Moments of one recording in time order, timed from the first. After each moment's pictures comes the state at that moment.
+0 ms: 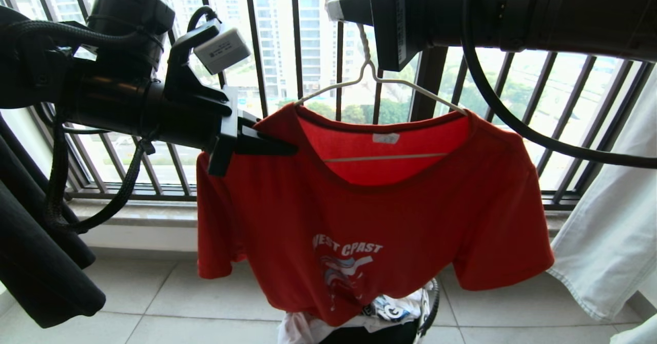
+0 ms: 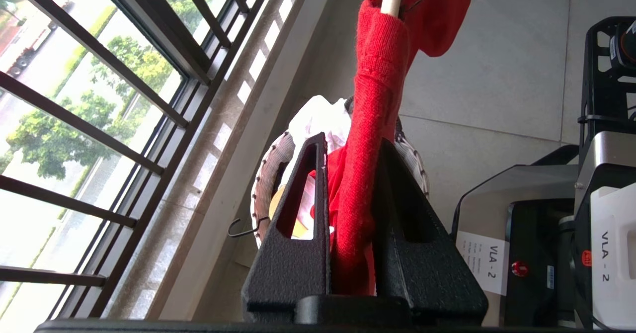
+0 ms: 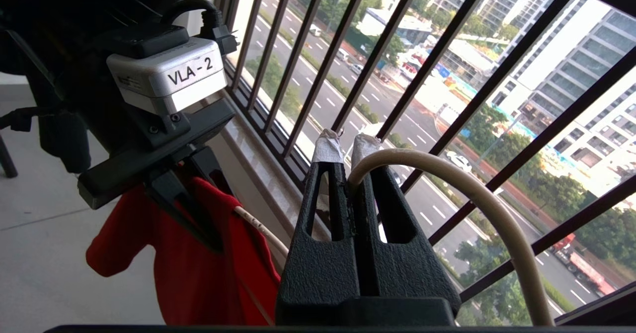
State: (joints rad) left arm -0.37 1.67 -1.64 0.49 -0.78 0.66; right arm 0.81 1.71 -1.83 0.06 0.01 -0.38
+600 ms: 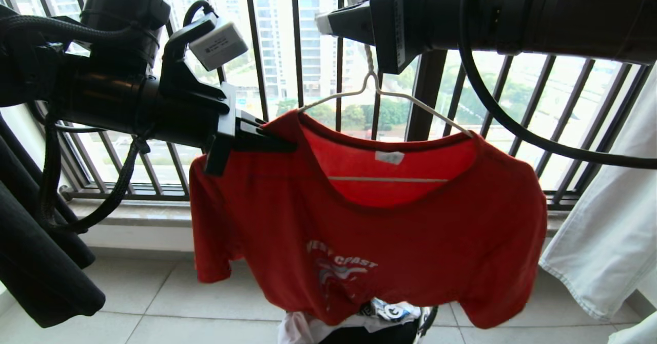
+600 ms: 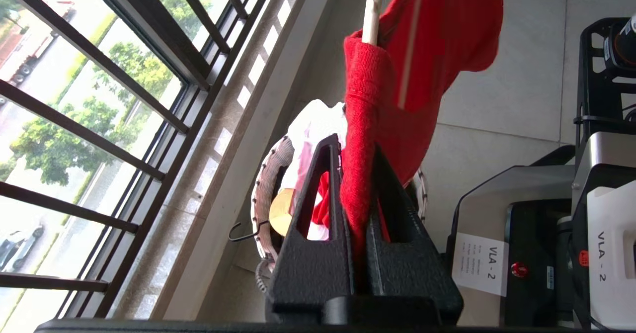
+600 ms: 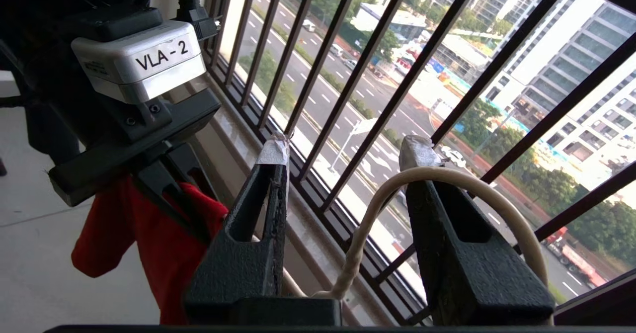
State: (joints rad) left arm -0.38 1.66 -1.64 0.49 -0.78 0.66; right arm 0.81 1.72 -1.83 0.07 0.00 -0.38
